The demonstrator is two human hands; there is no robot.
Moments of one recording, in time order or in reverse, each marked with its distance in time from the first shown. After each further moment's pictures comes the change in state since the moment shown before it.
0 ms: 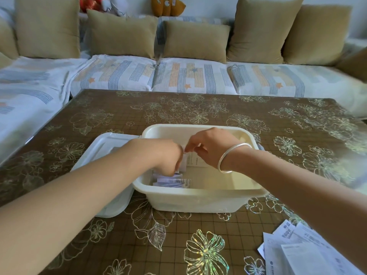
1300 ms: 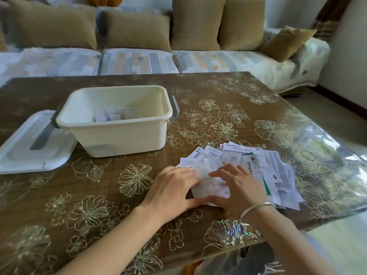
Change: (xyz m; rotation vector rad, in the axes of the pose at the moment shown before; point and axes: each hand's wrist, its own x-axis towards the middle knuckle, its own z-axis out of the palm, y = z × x) left_hand -0.047 0.230 0.147 -0.242 0.809 0.410; right_hand -0.309 0.032 0.088 -0.049 0.048 0.484
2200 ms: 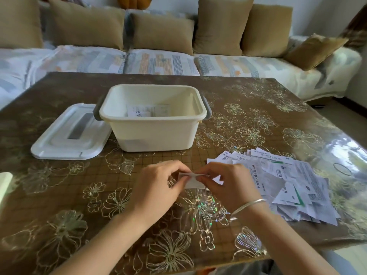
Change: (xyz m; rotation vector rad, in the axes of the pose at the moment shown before) left_hand -0.057 -0.035 -0.051 -0.323 0.391 -0.239; right_hand 0.027 -0.078 -0.002 0.496 0.302 -0.189
